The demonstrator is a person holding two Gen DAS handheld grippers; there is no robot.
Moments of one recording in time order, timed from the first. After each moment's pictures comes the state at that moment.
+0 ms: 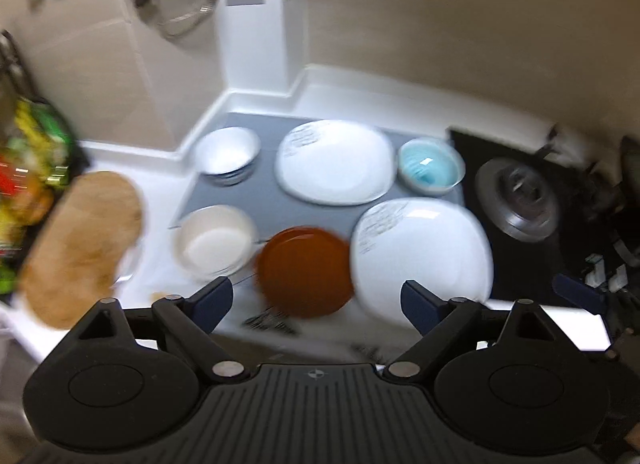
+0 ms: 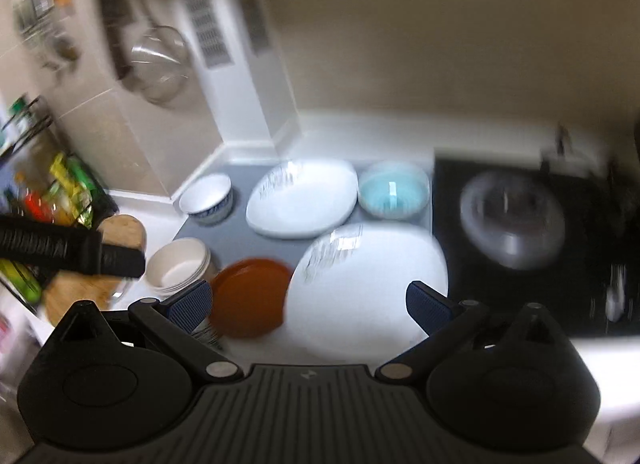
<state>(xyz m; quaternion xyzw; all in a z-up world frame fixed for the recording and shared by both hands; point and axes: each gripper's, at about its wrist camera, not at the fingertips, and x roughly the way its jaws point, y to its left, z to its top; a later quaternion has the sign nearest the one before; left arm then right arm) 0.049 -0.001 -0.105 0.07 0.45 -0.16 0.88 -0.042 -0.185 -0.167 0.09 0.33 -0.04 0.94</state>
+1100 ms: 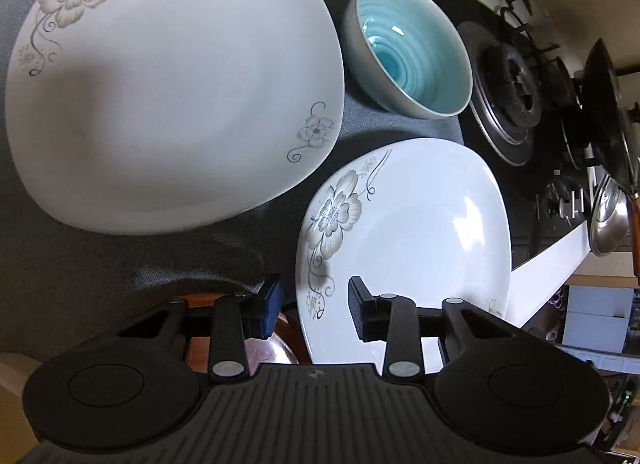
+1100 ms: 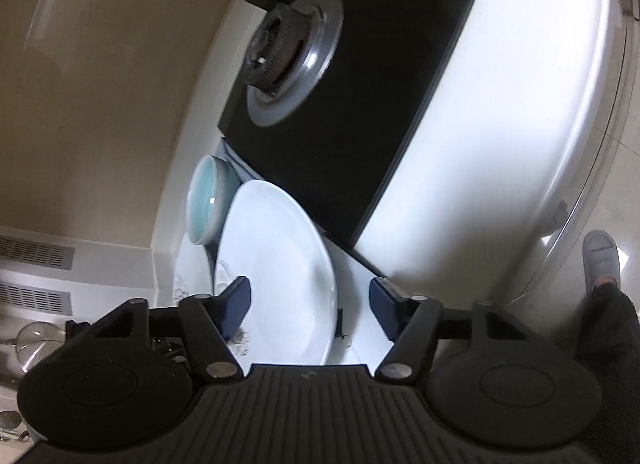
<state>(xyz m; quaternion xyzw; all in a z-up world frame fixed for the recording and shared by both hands) 0.318 -0.105 -0.340 0.09 0.69 -0.39 0.61 -0.059 -0.268 -0.379 0.64 0.20 -0.25 0.70</state>
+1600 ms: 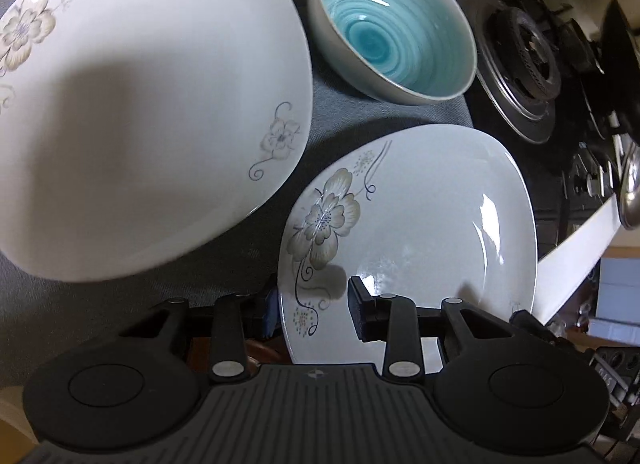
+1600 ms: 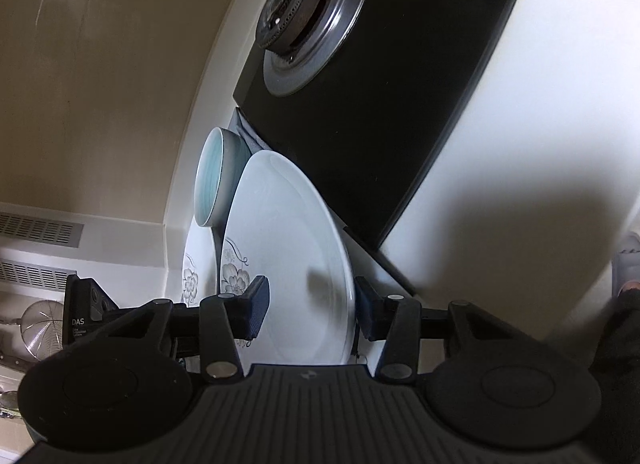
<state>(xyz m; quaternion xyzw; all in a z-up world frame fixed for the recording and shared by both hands) 0.309 -0.141 -0.347 0.15 0.69 -0.38 0.60 -0.027 -0.292 -0.403 0.64 0.22 -0.18 0.71</state>
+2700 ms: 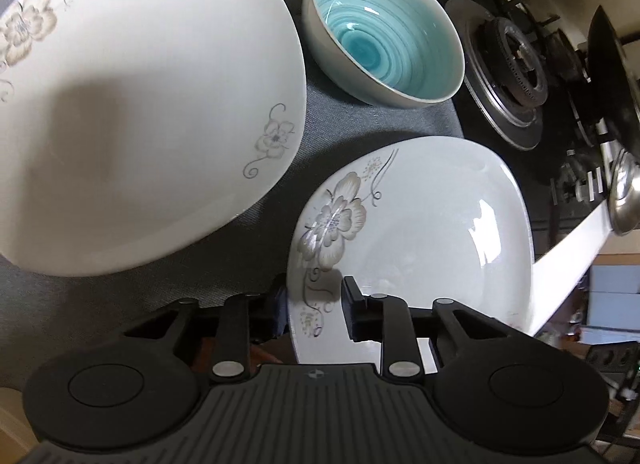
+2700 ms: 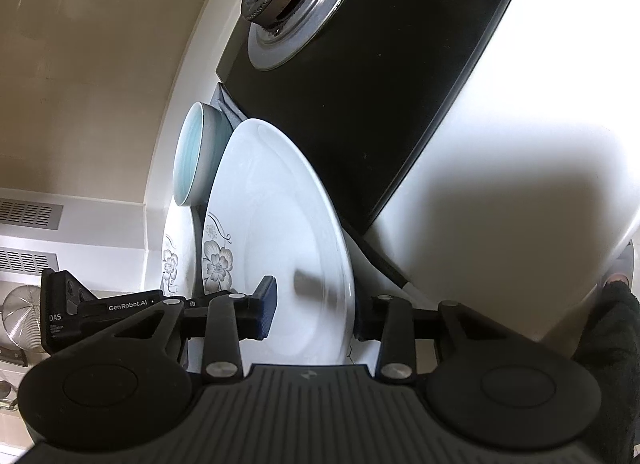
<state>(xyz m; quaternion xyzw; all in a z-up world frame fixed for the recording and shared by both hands) 0.304 -0.145 -0.372 0.14 0.66 -0.40 0.62 -0.024 -0.285 -0.403 0.63 0.26 -0.18 0.71</state>
